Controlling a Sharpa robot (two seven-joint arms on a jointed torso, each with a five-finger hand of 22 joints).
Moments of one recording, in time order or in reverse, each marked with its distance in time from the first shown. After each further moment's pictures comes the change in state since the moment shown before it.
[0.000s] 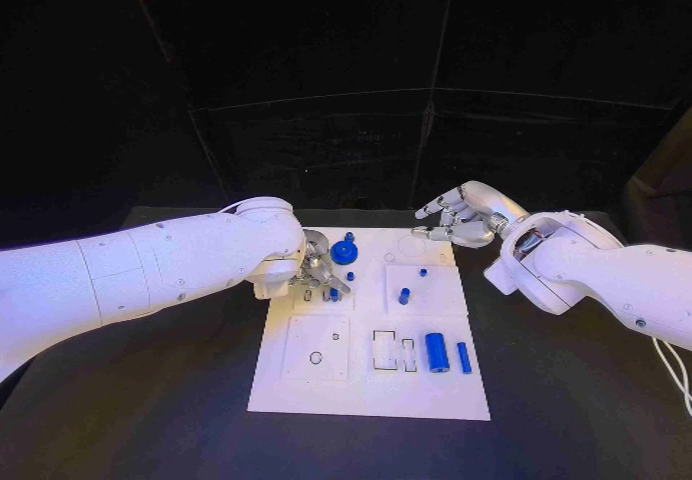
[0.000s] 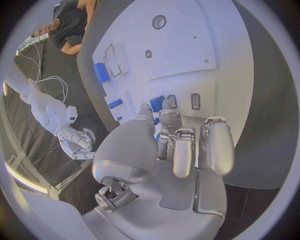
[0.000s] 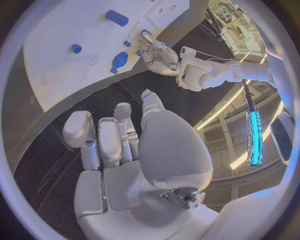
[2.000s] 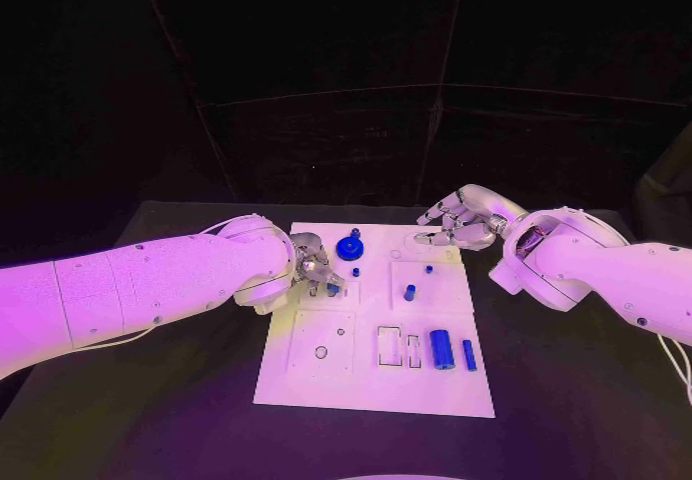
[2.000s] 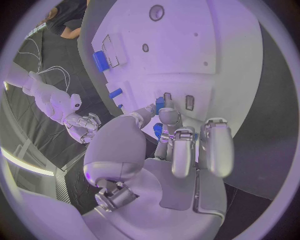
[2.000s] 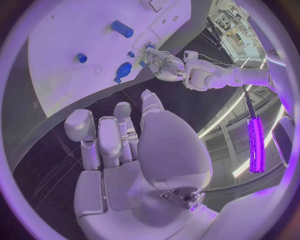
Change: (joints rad) left arm -0.053 -0.103 -0.004 0.117 -0.009 -0.265 0.057; left_hand -0.100 -0.150 0.732 -0.169 -0.003 -0.040 -0.005 0.051 0.042 0.033 -0.011 -0.035 -0.034 0.000 -0.014 0.000 0.000 -0.015 0.008 -0.008 0.013 0.040; right arm 0.000 0.009 0.000 -0.014 -0.064 0.079 -0.045; right_hand 0.009 0.009 -0.017 0.006 0.012 0.000 0.000 0.005 0.000 -0.007 0.000 -0.008 -0.013 0.000 0.000 -0.037 -0.039 0.016 -0.029 0.000 -0.035 -0.047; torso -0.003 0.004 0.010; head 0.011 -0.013
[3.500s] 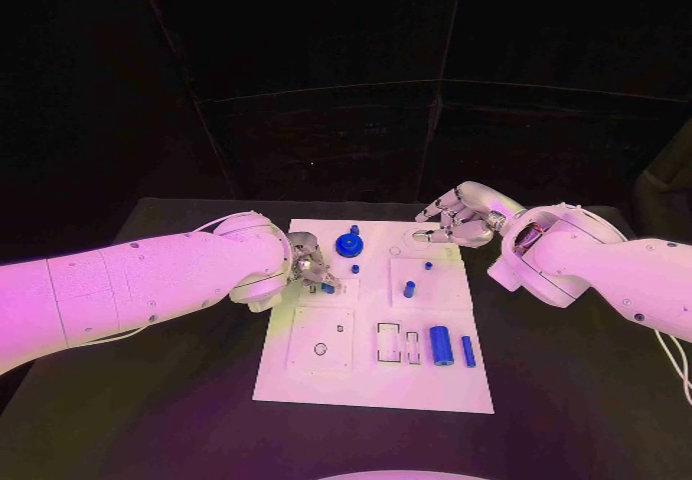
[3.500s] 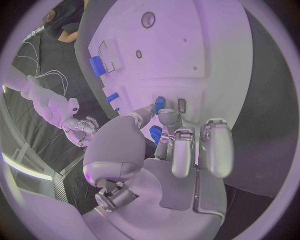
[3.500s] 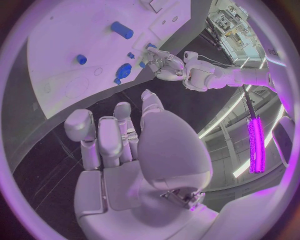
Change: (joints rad) left arm 0.000 -0.010 0.001 0.004 -0.025 0.037 -0.024; left_hand -0.005 -0.005 0.016 0.000 0.016 0.007 -0.003 0.004 0.000 0.007 -0.003 0.012 0.011 0.000 0.000 0.000 0.000 0.000 0.000 0.000 0.010 0.013; right arm 0.000 0.004 0.000 -0.002 -0.001 0.008 0.000; right_hand 0.000 0.000 -0.003 0.003 0.000 0.000 0.000 0.000 0.000 0.000 0.000 0.000 -0.001 0.000 0.000 0.000 -0.002 0.000 0.000 0.000 0.000 -0.001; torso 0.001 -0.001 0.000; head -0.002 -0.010
